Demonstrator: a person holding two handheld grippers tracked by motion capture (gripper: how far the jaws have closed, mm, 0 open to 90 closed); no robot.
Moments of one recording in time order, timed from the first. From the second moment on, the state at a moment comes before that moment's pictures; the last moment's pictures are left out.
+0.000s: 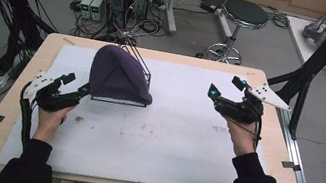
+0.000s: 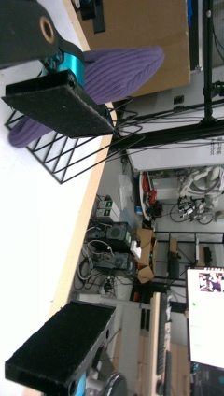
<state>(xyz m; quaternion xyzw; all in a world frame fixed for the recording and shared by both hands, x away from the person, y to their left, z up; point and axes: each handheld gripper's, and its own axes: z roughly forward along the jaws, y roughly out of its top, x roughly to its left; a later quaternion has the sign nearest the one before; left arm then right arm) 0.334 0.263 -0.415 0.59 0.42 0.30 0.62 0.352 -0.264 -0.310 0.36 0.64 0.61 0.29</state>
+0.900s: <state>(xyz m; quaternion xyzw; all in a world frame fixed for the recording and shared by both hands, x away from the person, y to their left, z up) 0.308 0.266 -0.423 0.57 0.44 0.35 0.60 0.309 -0.294 -0.377 0.42 0.58 0.58 0.39</state>
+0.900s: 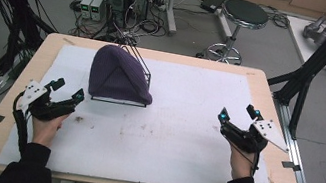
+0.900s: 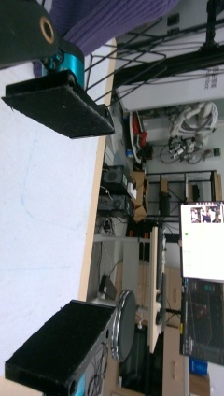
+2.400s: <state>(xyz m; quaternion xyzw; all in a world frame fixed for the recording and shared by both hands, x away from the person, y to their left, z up) 0.296 0.271 -0.447 0.57 0.47 0.37 0.56 0.308 -0.297 -0.440 0.46 0.60 0.51 0.40</state>
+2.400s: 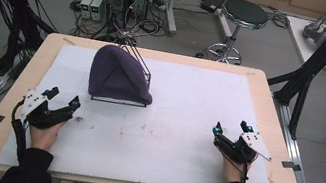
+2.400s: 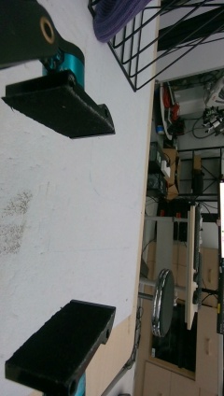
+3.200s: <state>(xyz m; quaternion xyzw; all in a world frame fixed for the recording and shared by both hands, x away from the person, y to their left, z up) 0.295 0.270 -0.445 0.56 0.47 0.37 0.57 0.307 -0.297 -0.440 0.46 0.60 0.52 0.39</state>
